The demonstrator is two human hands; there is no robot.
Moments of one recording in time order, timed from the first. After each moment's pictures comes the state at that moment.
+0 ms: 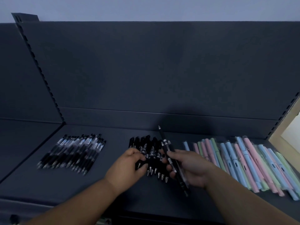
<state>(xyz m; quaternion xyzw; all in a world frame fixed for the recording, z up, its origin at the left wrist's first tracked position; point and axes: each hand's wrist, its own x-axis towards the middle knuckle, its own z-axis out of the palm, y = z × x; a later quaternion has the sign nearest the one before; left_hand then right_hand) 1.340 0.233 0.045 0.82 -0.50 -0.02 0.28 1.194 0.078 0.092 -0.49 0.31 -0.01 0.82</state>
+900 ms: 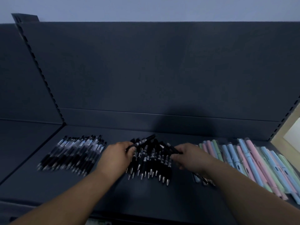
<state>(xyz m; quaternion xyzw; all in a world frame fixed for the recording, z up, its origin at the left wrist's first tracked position) 1.365 0.228 0.074 0.88 -0.39 0.05 0.28 1.200 0.052 0.099 -0.86 0.29 0.00 0.41</state>
